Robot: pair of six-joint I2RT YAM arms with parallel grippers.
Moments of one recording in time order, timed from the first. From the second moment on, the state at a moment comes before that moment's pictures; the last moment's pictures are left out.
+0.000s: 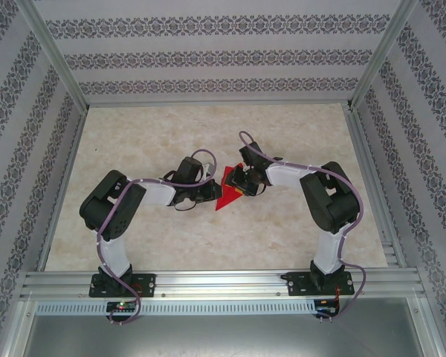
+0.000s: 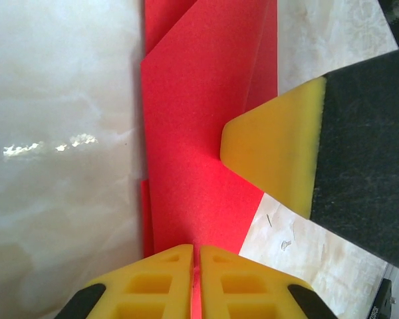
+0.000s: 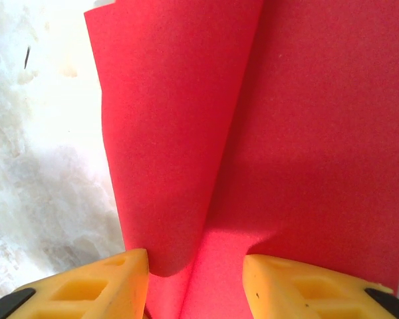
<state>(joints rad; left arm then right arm) -0.57 1.86 0.86 0.19 0.51 -0.74 0.52 1.90 1.09 -0.29 -0.32 0.89</state>
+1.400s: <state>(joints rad) -0.57 1.86 0.92 0.16 0.51 -0.76 0.52 1.93 1.12 -0.35 -0.32 0.89</state>
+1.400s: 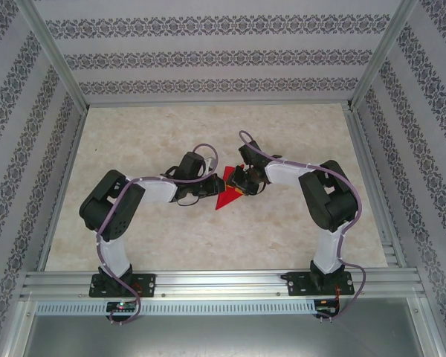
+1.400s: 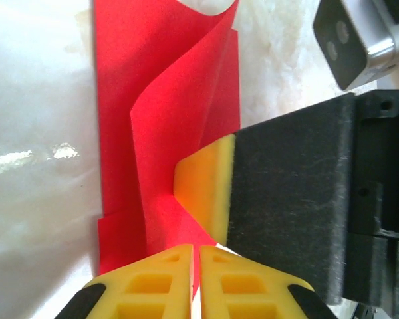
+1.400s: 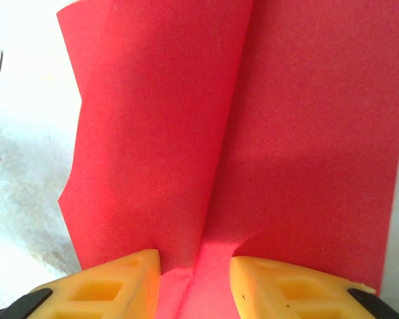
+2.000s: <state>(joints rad) -0.57 1.90 0.94 0.11 0.47 -0.74 0.51 1.93 1.11 -0.34 -0.32 0.90</state>
